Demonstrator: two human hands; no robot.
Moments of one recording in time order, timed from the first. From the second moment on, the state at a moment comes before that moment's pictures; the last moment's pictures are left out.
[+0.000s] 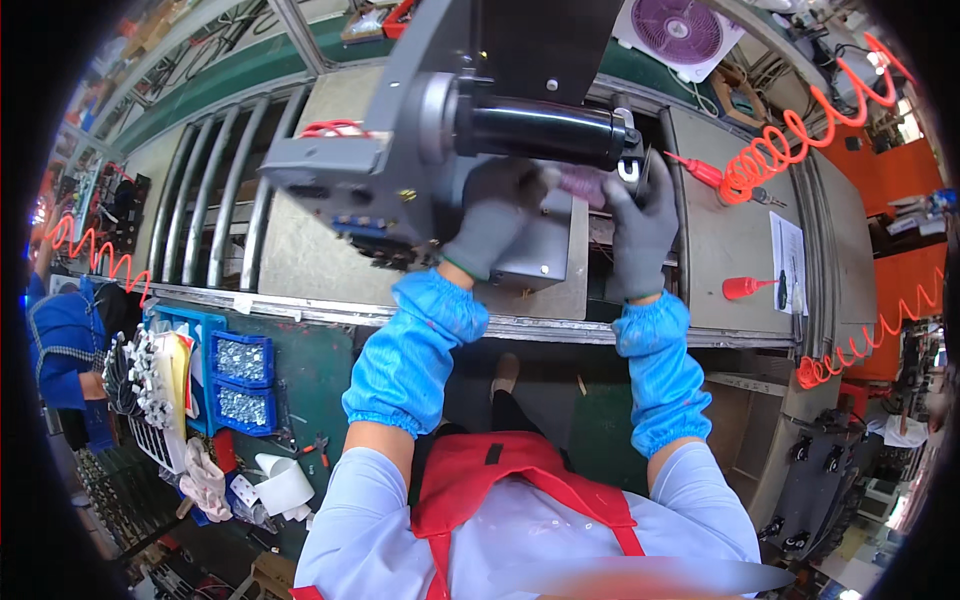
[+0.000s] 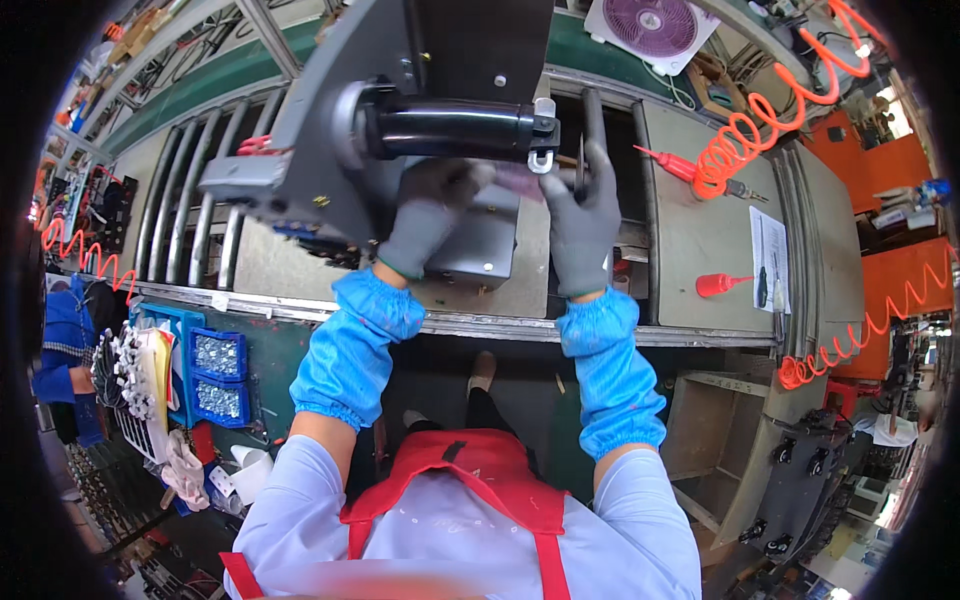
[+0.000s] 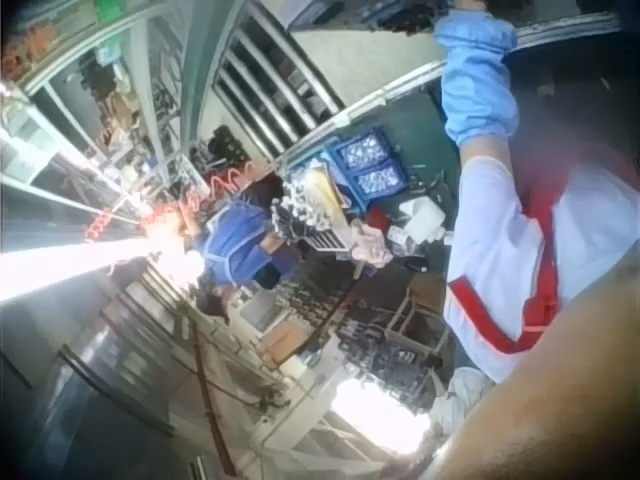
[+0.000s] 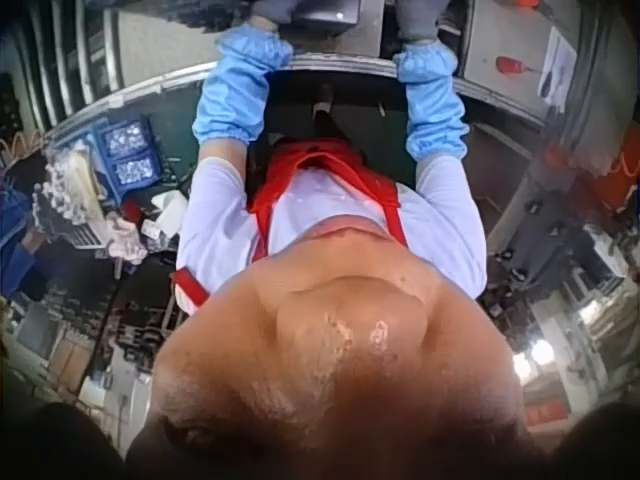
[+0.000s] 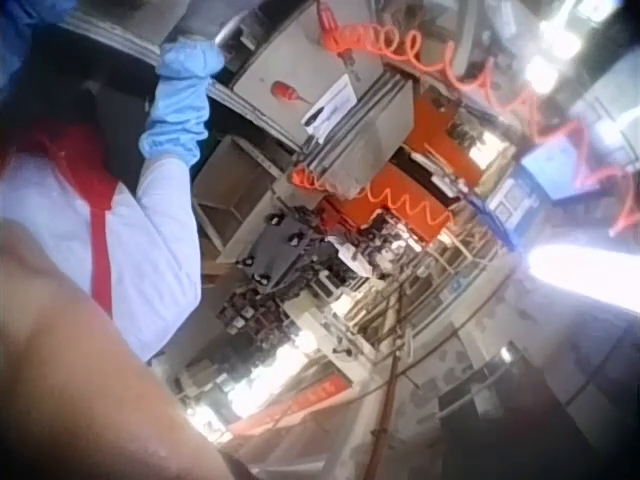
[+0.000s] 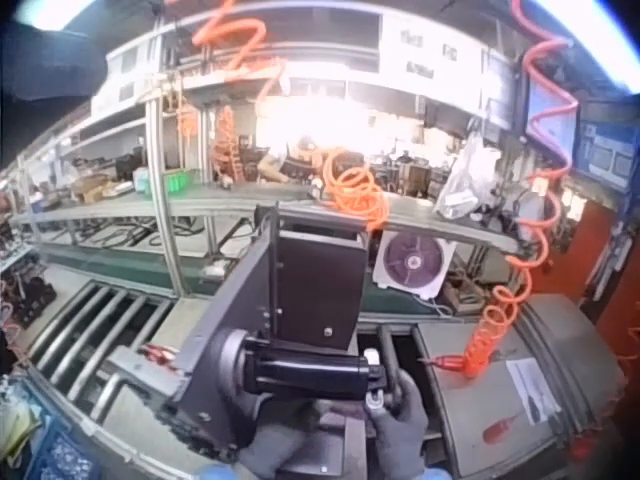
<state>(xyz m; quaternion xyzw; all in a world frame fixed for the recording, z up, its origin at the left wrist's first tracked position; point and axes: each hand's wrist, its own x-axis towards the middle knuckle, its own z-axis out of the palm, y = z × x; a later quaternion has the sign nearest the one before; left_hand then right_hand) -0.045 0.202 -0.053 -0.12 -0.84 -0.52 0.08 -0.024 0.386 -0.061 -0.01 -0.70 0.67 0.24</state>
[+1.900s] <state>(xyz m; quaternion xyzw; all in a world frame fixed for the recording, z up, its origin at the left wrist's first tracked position) -0.201 0.228 -0.022 0.04 -0.78 -0.51 0.35 -0.196 0.359 -0.008 0.04 -0.71 0.56 0.43</state>
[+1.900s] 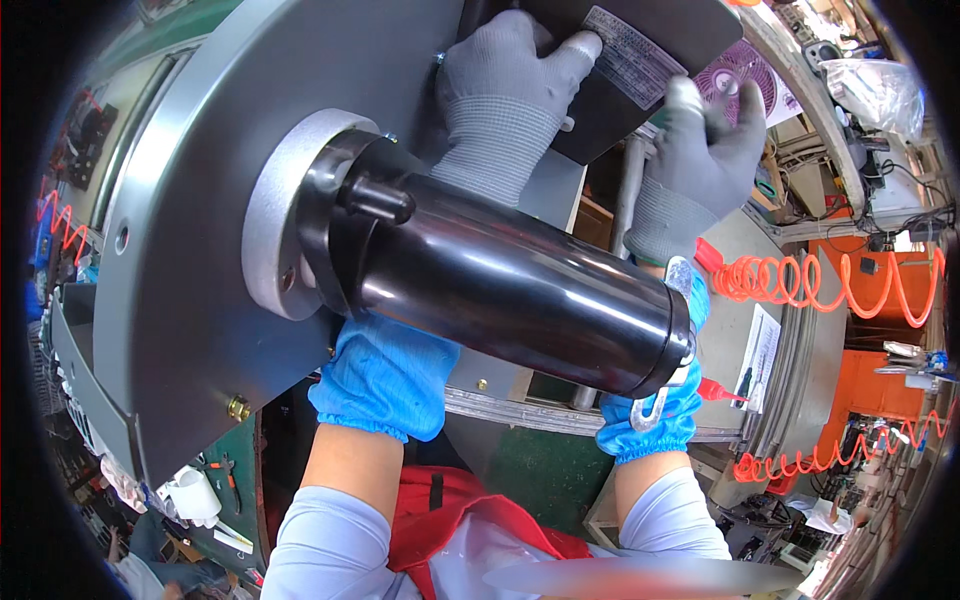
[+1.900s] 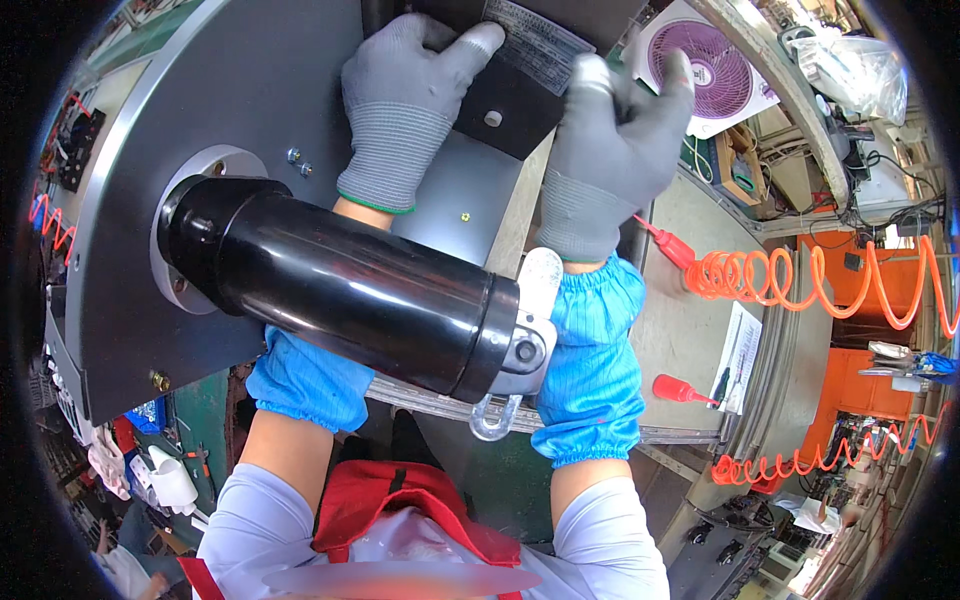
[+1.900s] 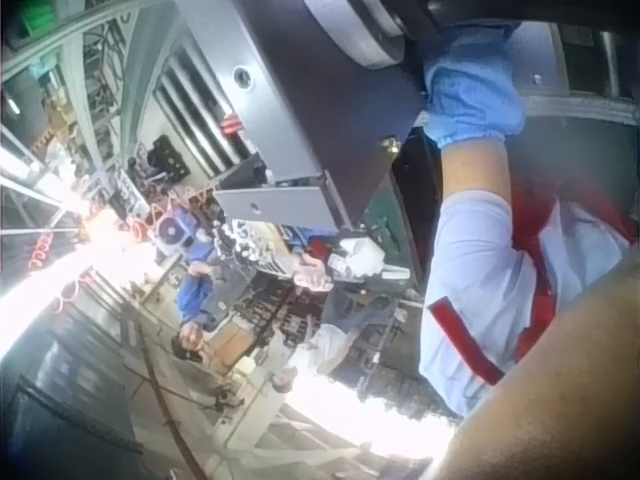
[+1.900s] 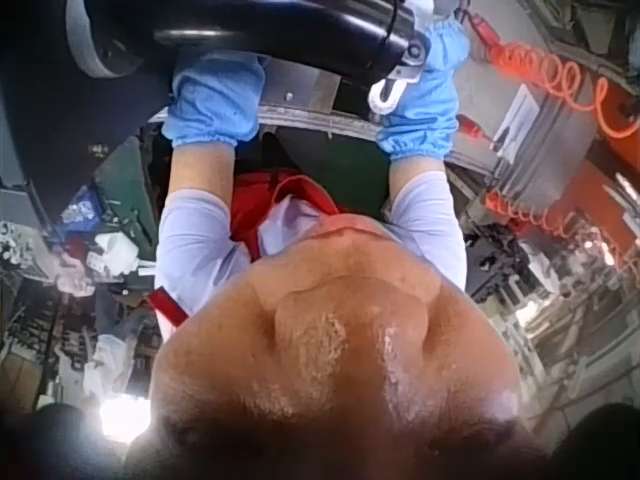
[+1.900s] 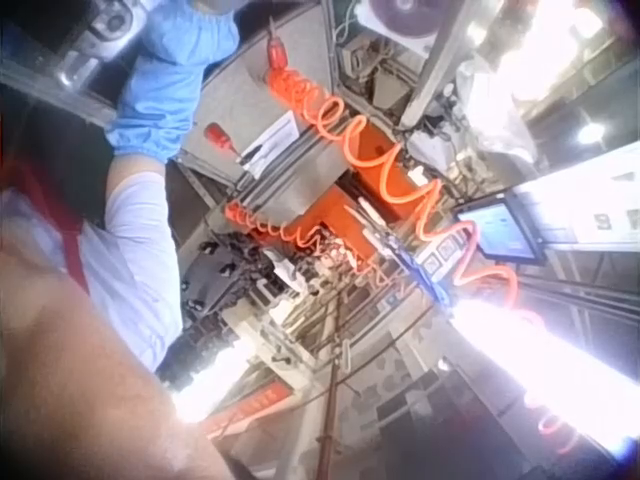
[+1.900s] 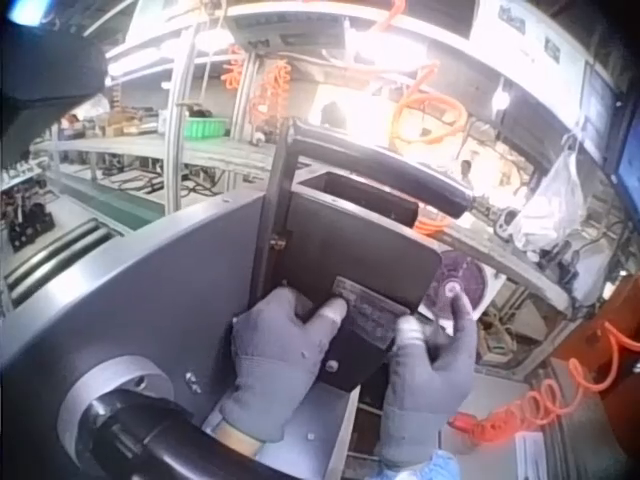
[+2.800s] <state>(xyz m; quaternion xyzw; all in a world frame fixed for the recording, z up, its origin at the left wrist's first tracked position) -0.022 0.253 -0.100 0.01 -0.57 -0.82 -0.11 0.055 0.376 -0.069 0.00 -0.73 0.68 0.08</state>
